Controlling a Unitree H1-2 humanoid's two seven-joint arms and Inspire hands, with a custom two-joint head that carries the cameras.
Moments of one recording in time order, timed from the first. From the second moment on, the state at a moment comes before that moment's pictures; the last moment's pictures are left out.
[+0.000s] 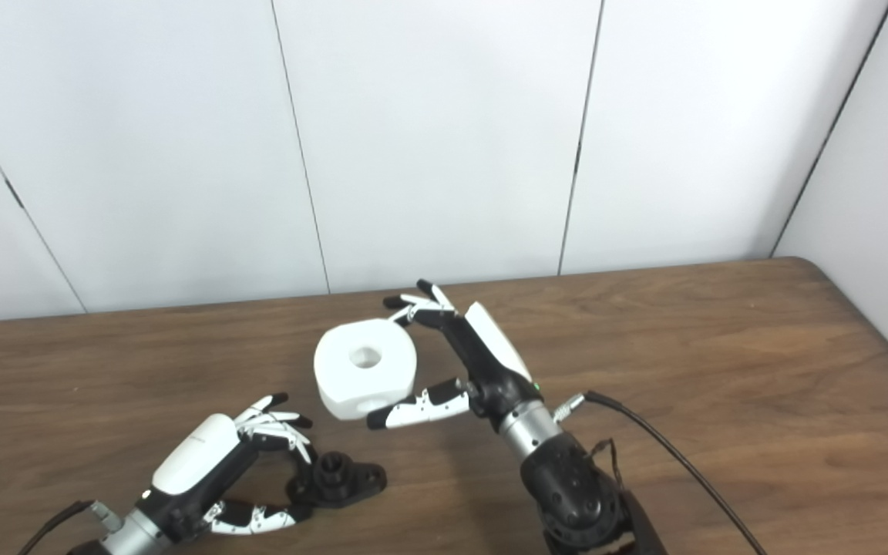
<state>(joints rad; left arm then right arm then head) -0.27 0.44 -0.37 0.19 0.54 -0.47 -0.02 -0.27 -0.12 0.22 -0.18 -0.33 0.16 0.14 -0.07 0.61</state>
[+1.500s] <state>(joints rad) -0.24 0.39 -0.33 0.13 0.55 -0.41 -0.09 -0.23 -0.16 0.26 -0.24 -0.34 0.28 0.28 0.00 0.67</state>
